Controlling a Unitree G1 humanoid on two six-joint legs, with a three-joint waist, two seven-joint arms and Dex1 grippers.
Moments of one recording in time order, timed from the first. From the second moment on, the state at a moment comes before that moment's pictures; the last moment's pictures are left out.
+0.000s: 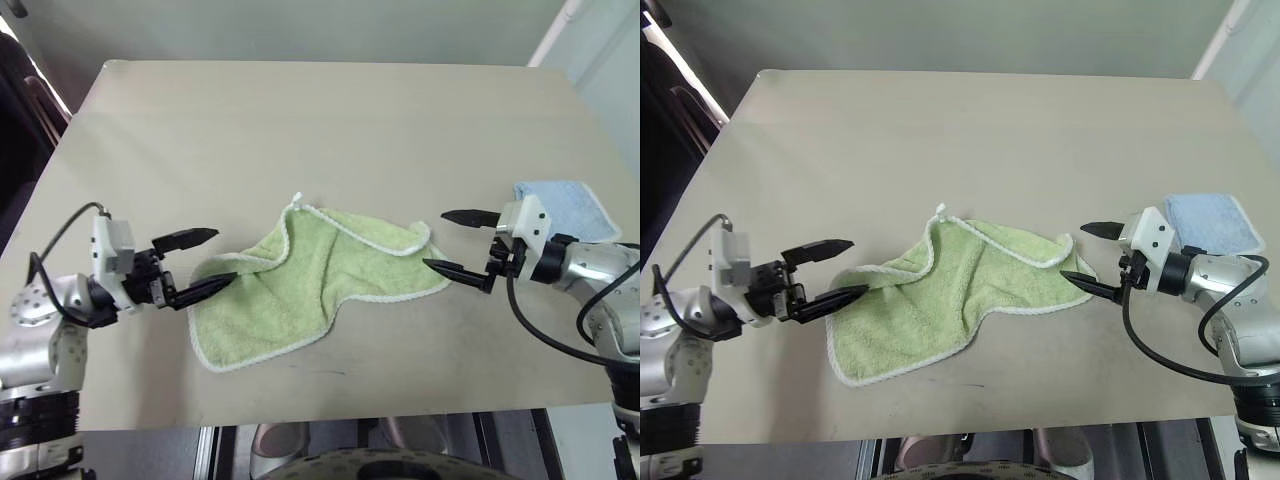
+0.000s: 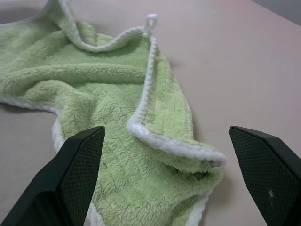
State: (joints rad) left arm -0.04 0.74 0.33 0.01 -0.60 0.18 -1.30; right arm -0.23 -0.81 -0.05 -0.23 0.39 0.25 1.06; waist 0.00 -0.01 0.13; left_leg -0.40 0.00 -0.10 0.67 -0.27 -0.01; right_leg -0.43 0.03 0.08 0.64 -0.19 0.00
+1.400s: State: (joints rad) left arm 0.05 0.73 0.34 0.01 -0.58 0.09 -1.28; right arm -0.63 -0.75 0.27 0.24 -0.03 -0.50 1.26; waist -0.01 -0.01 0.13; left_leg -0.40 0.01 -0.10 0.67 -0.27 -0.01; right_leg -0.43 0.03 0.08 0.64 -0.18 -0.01
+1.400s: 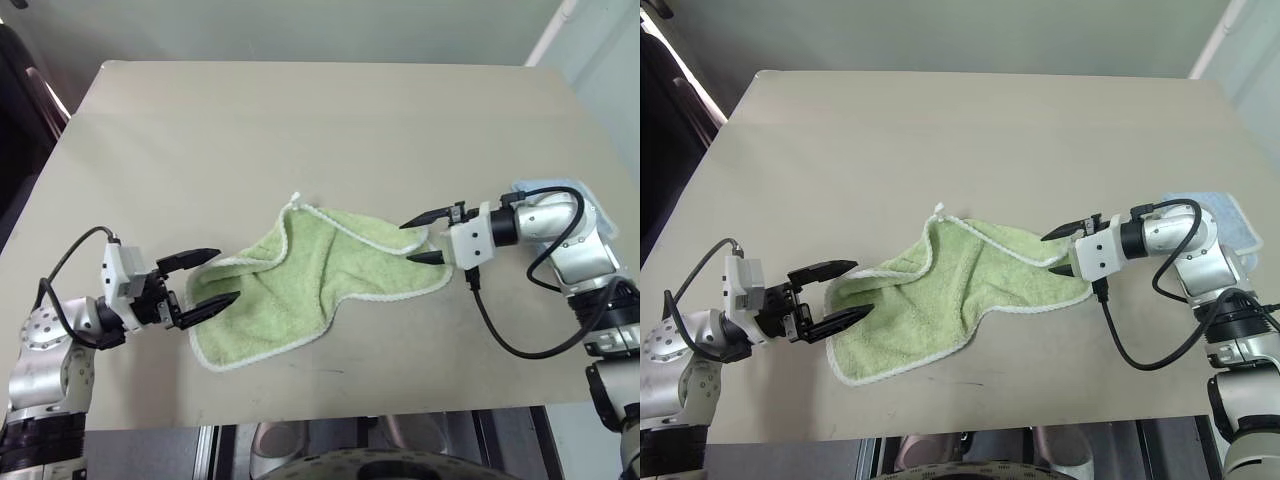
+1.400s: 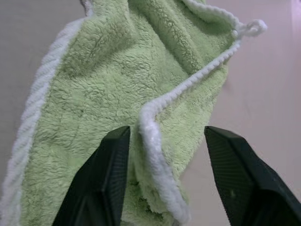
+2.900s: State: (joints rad) left arm -0.18 0.79 0.29 0.22 -0.52 0.02 -1.33; right arm -0.55 -0.78 0.08 -0.02 0.13 -0.02 1.10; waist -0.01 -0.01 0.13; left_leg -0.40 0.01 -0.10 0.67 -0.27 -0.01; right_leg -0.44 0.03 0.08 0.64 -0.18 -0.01
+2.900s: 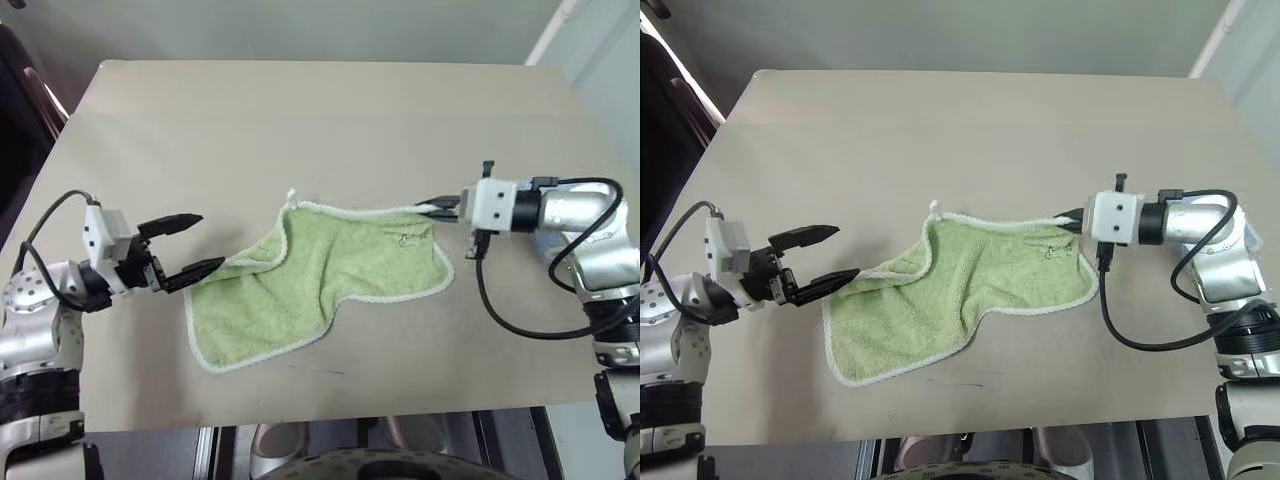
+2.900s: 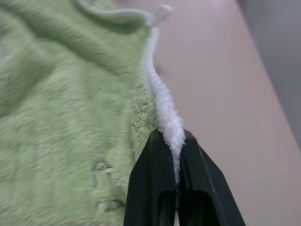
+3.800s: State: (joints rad) left arm -0.16 0.82 0.23 0.11 -0.58 0.18 -1.42; right arm -0.59 -0.76 -0.06 -0.14 0.28 0.40 0.92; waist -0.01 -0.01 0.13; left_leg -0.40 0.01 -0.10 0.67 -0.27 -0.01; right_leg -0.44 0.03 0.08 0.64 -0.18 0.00
